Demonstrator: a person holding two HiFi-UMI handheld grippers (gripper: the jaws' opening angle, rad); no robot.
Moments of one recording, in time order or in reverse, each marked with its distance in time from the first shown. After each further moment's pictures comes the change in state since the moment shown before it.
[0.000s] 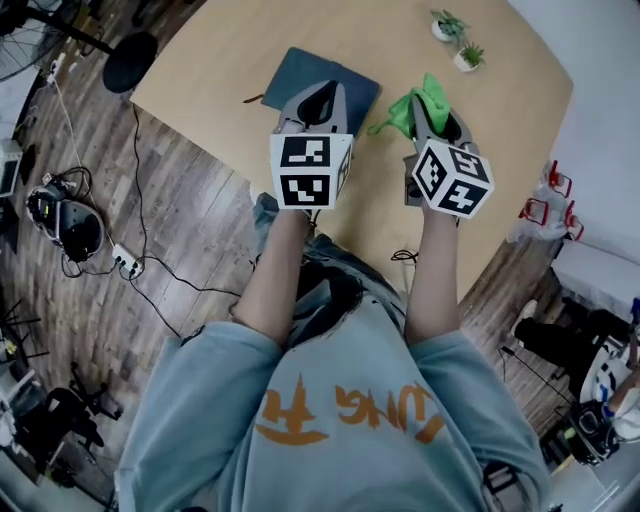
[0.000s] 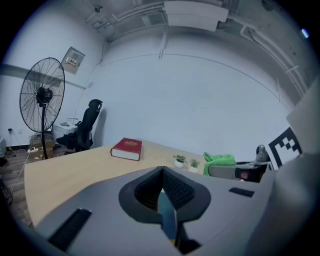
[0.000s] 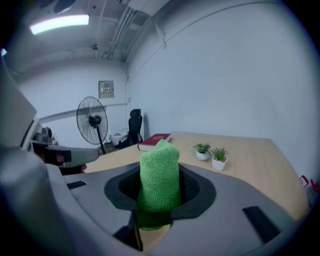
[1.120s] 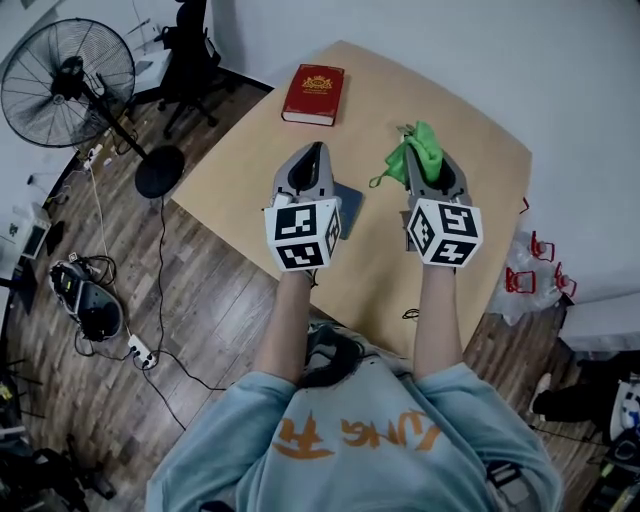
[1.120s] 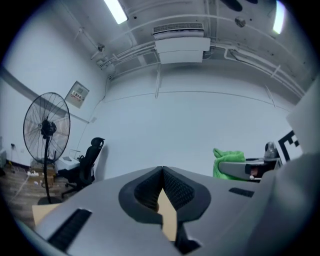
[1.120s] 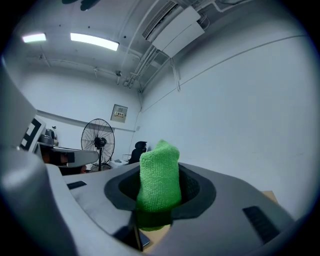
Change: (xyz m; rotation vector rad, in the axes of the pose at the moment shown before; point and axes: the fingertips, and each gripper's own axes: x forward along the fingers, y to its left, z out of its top) left arm -0.077 -0.021 0.159 0.078 -0.367 0.070; right arm -0.089 0.031 0.177 -0.188 -0.381 0.028
